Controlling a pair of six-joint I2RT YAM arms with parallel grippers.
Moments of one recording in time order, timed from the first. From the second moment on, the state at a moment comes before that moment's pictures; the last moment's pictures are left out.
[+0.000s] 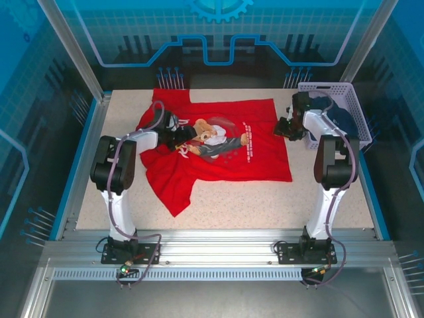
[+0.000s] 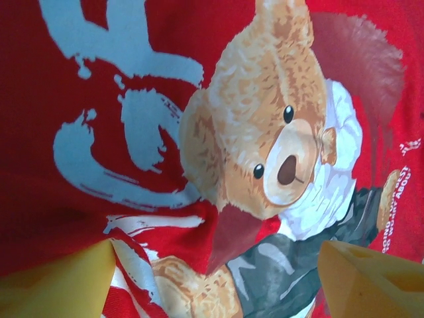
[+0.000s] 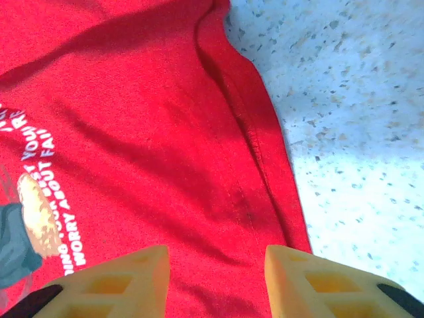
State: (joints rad) left arm -0.15 2.02 1.28 -0.18 0.41 -0.67; right arm 0.00 2.02 1.58 -0.76 -0.18 0.29
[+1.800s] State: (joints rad) left arm -0.36 0.97 0.45 -0.62 0.19 -0.81; right arm 0.85 2.06 1.44 -0.53 -0.40 0.34
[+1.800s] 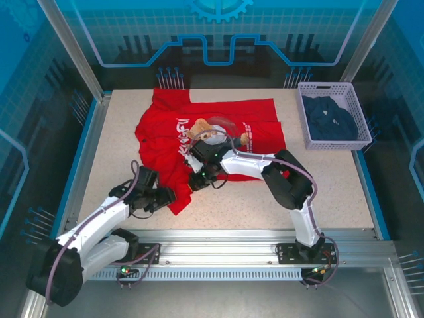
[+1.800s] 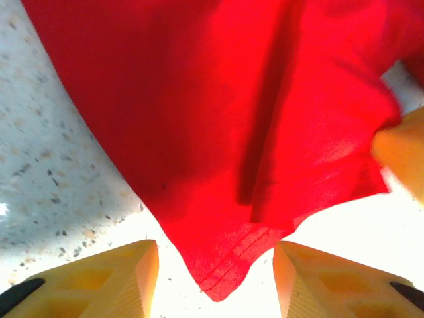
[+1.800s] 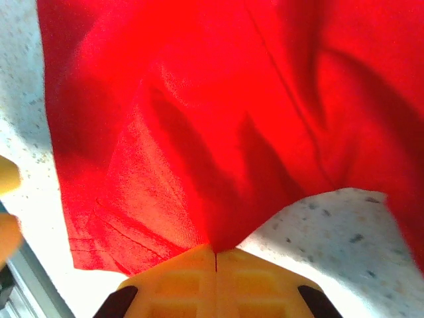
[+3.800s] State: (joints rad) left arm -0.52 0.89 0.65 -0.82 -0.10 -0.73; right arm 0.70 1.81 1.25 -0.62 -0.32 0.32
